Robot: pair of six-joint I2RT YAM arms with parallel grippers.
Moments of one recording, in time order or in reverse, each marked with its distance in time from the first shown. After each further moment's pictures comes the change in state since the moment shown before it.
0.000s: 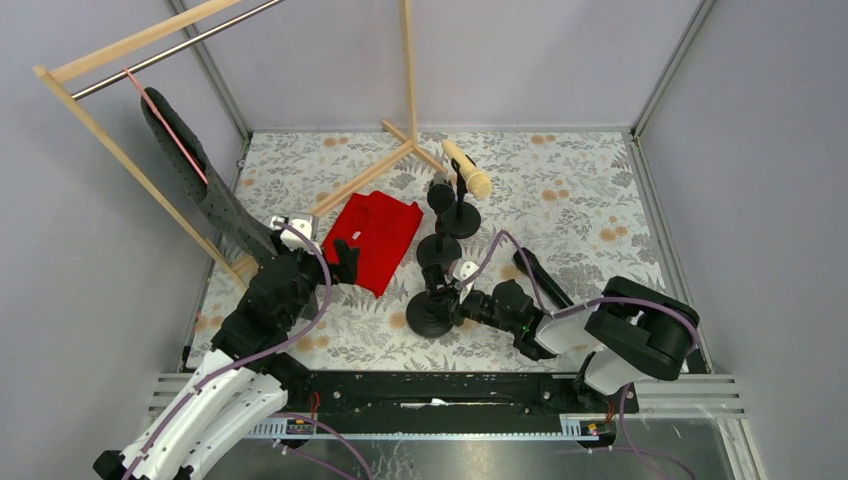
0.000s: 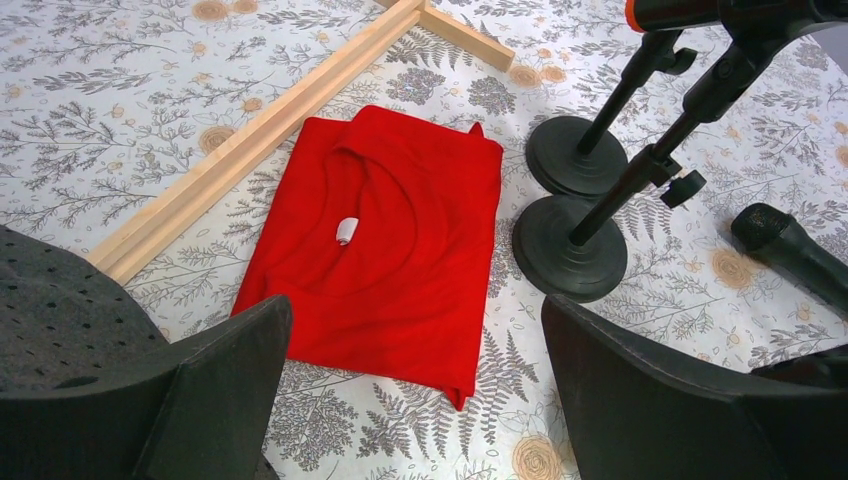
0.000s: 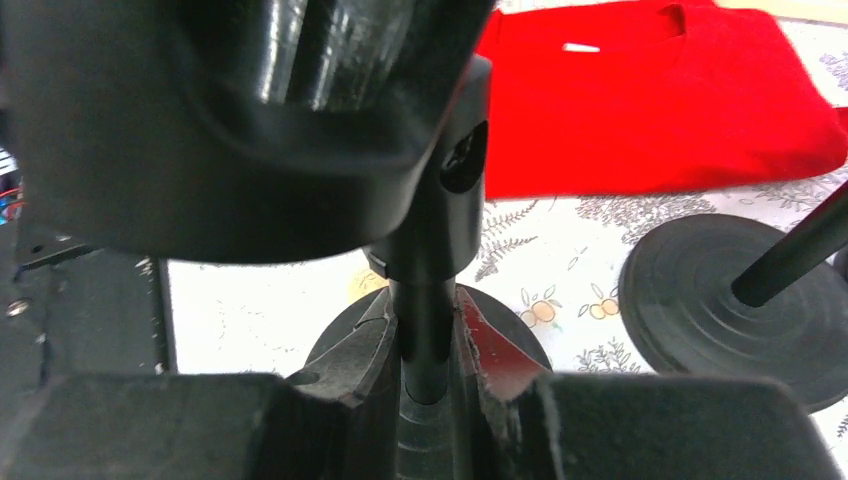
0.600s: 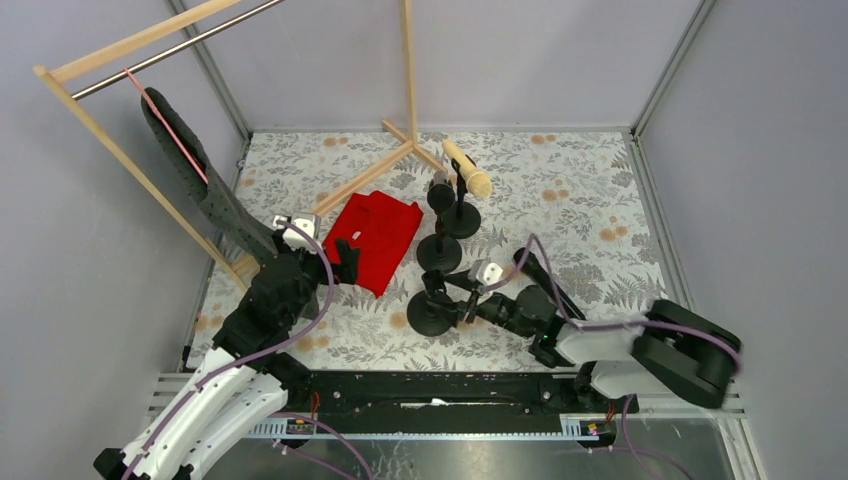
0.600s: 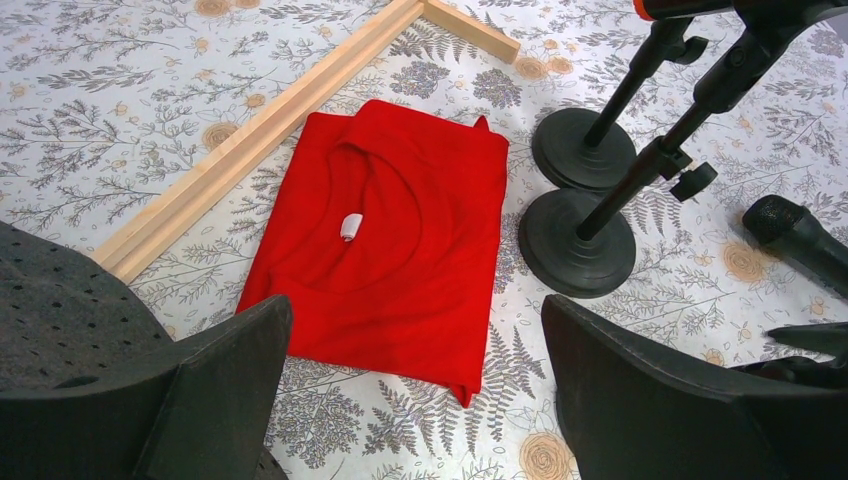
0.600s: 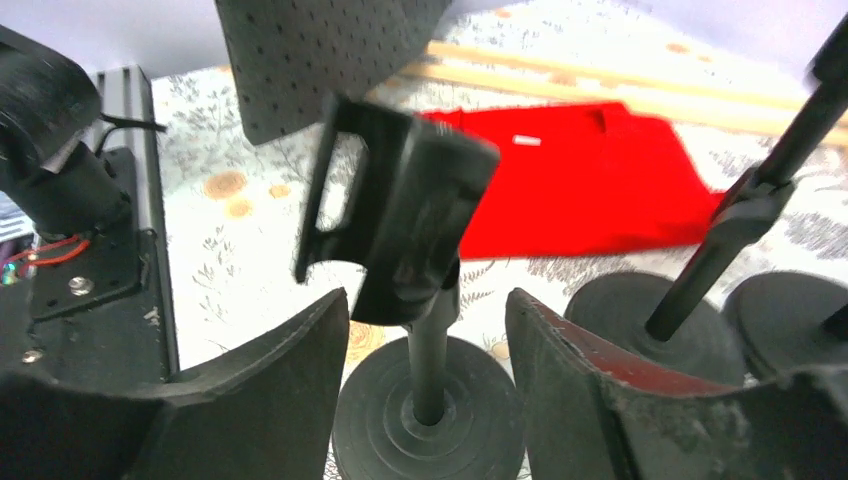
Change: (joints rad) left arm 0.000 0.008 0.000 -0.003 -0.004 0.012; right arm 0.009 -0.104 -0.078 0.127 0.079 -0.035
